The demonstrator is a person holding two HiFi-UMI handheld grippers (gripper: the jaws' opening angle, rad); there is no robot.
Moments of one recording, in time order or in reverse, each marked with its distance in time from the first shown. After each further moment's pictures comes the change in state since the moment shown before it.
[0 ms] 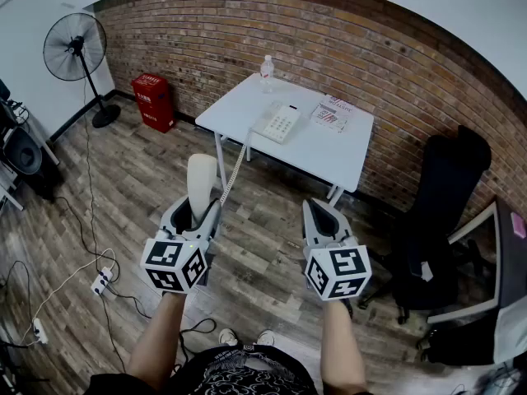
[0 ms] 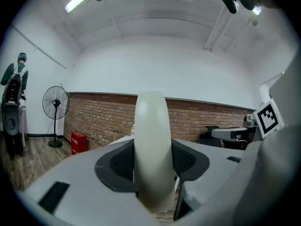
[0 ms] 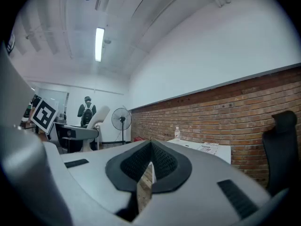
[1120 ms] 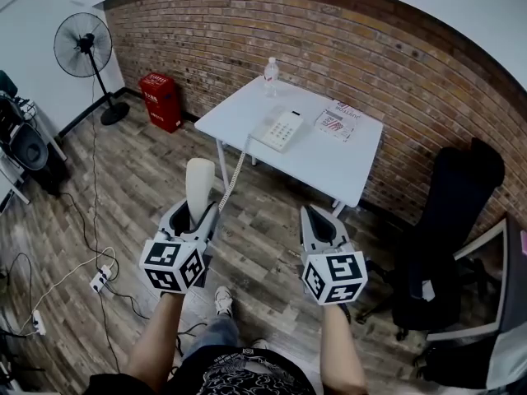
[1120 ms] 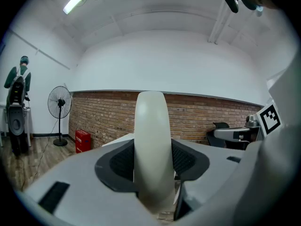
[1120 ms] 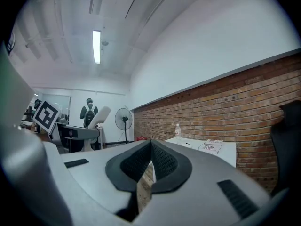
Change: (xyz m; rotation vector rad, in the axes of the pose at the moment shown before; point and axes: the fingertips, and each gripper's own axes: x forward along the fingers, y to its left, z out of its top) left arm 0.065 -0.012 -0.014 0.004 0.033 0.064; right arm 0.037 -0.064 -0.021 0.037 0.007 0.051
